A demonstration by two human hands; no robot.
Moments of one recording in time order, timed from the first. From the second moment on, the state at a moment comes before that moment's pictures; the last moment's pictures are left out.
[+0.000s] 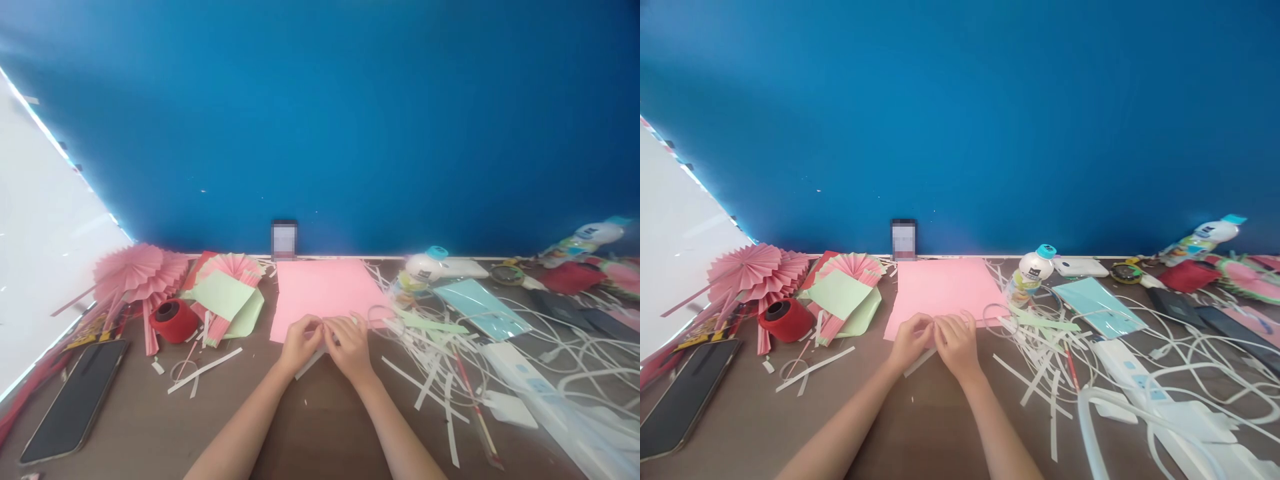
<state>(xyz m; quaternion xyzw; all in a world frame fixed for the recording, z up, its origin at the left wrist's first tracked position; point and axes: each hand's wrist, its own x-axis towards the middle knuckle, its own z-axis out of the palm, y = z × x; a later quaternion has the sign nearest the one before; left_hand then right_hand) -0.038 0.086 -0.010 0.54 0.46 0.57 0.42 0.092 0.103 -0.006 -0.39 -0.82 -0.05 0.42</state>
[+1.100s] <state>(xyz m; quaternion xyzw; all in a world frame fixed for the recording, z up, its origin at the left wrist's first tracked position) -0.037 0.088 -0.009 0.49 0.43 0.59 0.48 0.088 0.107 -0.009 -0.43 -0.74 0.03 0.52</state>
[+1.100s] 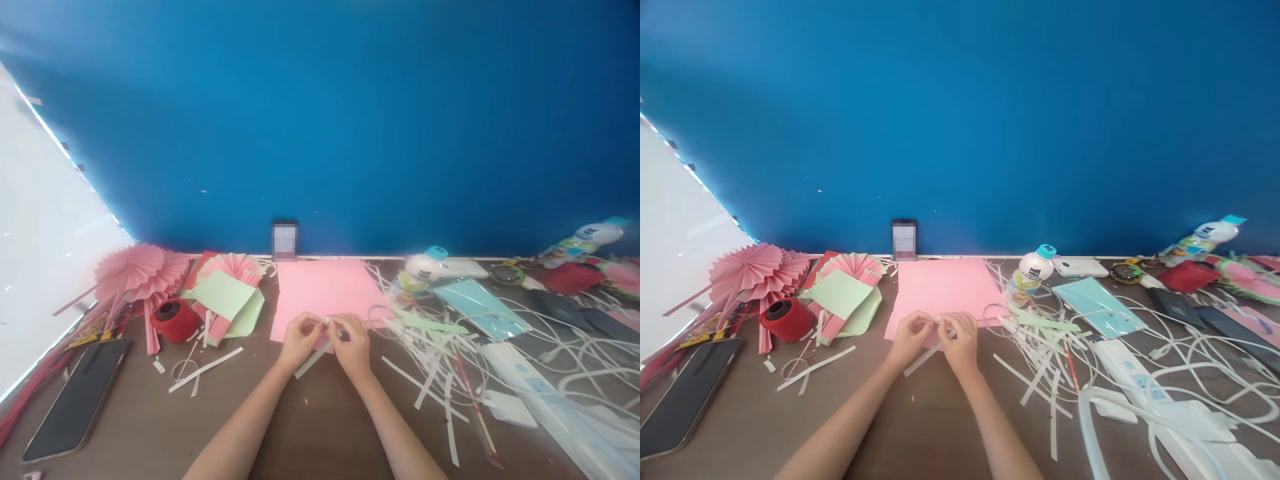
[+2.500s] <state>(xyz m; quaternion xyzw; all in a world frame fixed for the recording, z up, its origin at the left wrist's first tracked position) -0.074 0.106 -0.011 0.48 0.59 0.53 0.37 0.112 0.106 0.002 -0.46 -0.61 0.14 0.63</state>
